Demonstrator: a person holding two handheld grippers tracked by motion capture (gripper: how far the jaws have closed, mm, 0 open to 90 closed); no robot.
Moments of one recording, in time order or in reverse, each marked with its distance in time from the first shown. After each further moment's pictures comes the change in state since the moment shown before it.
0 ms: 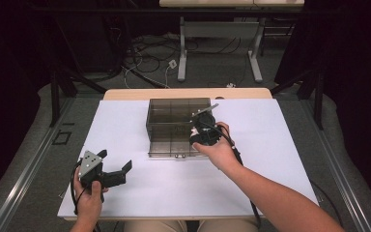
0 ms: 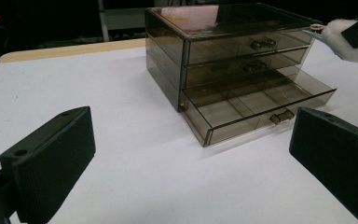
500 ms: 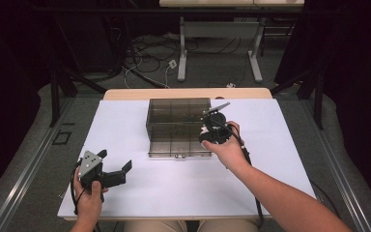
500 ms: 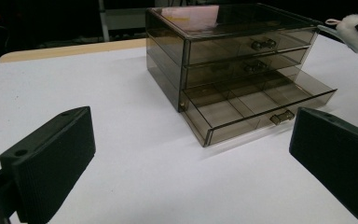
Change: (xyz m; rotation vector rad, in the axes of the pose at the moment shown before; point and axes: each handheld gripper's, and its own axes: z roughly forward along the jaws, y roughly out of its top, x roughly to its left) left arm 0.000 0.000 0.000 -0.002 0.002 -0.001; right arm -0.024 -0.005 -0.008 -0.004 -0.039 0.058
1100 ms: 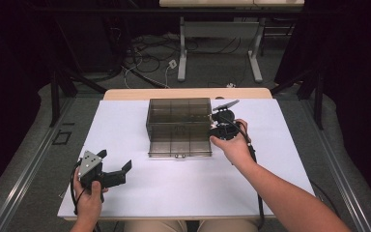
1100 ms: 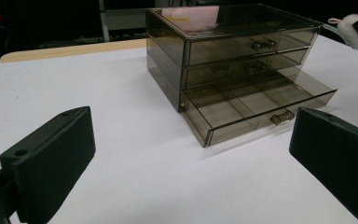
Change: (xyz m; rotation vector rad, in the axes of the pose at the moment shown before) left arm 0.000 0.000 0.000 -0.001 -0.001 -0.003; right arm -0.026 0.002 0.005 0.004 -0.061 0.077
